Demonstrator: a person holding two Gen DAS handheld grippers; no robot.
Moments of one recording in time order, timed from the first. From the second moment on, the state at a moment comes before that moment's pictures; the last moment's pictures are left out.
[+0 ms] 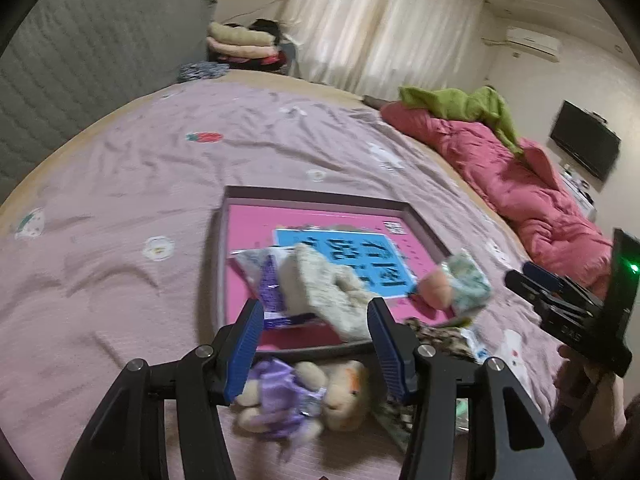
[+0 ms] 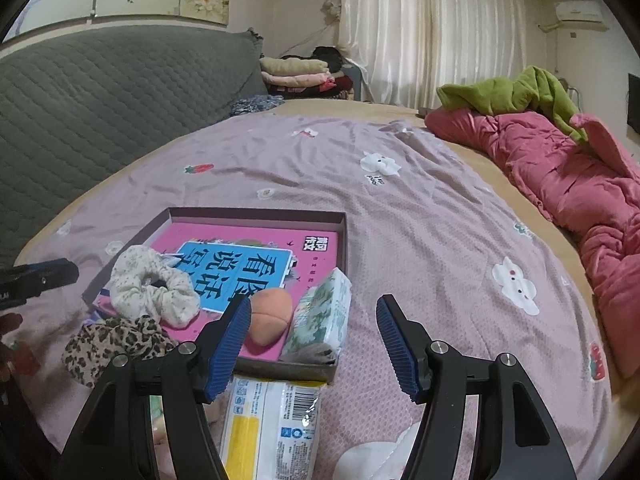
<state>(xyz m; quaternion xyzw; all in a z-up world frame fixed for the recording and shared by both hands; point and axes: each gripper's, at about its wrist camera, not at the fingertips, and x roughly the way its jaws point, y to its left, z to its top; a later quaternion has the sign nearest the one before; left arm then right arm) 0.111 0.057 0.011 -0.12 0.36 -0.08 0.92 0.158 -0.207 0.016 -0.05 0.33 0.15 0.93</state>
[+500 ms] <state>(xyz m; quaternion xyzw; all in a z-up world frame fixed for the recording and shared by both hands) 0.102 0.012 0.001 -0.11 0.38 -0.14 0.90 0.144 -0.205 -0.009 -0.06 0.39 0.16 0.90</state>
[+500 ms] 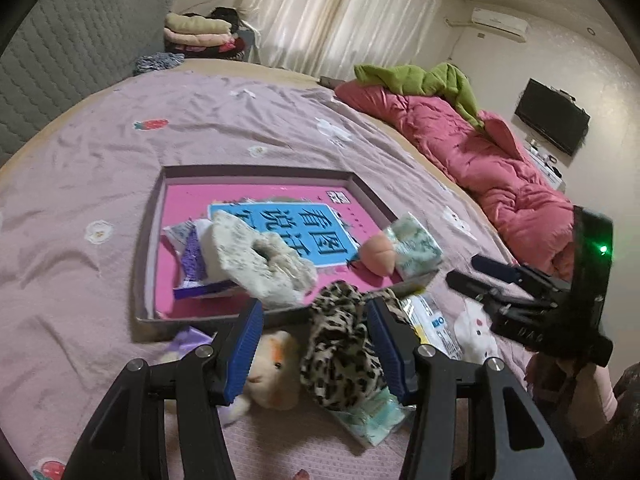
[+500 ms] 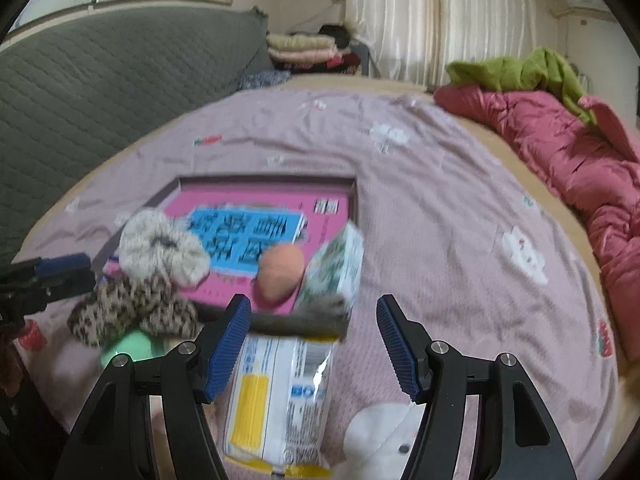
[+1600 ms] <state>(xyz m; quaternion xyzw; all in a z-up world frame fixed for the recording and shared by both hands) 0.113 -0.011 -0.028 -0.11 0.43 -0.19 0.87 0.151 -0.172 -0.077 -0.09 0.50 0.17 0.85</state>
